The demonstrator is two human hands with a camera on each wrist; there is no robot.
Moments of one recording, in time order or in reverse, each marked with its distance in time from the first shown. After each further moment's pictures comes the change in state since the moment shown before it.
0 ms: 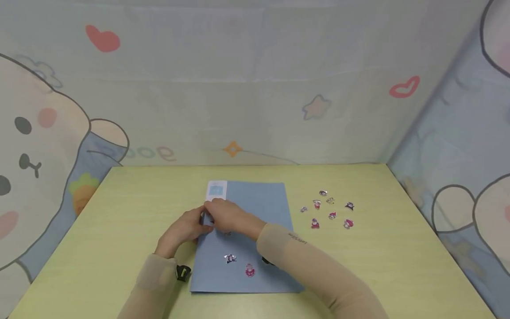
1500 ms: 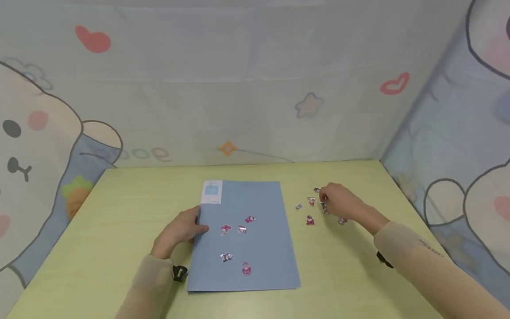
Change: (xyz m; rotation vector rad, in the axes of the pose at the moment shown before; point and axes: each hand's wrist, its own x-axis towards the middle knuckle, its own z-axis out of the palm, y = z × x) left_hand 0.005 -0.003 0.006 0.022 0.019 -0.061; right_hand -0.207 0.175 -0.080 0.015 0.075 0.314
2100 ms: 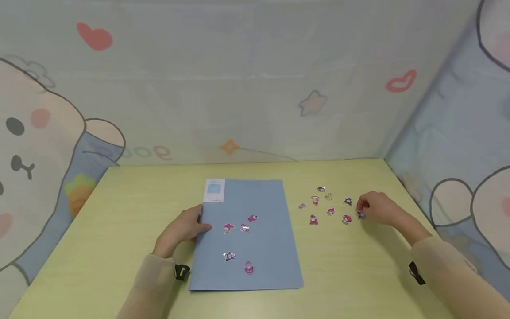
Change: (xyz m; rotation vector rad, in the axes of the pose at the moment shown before) left_hand 0.000 -0.002 0.000 -0.037 -0.008 -0.018; right_hand -0.048 0.078 0.000 0.052 -0.045 0.137
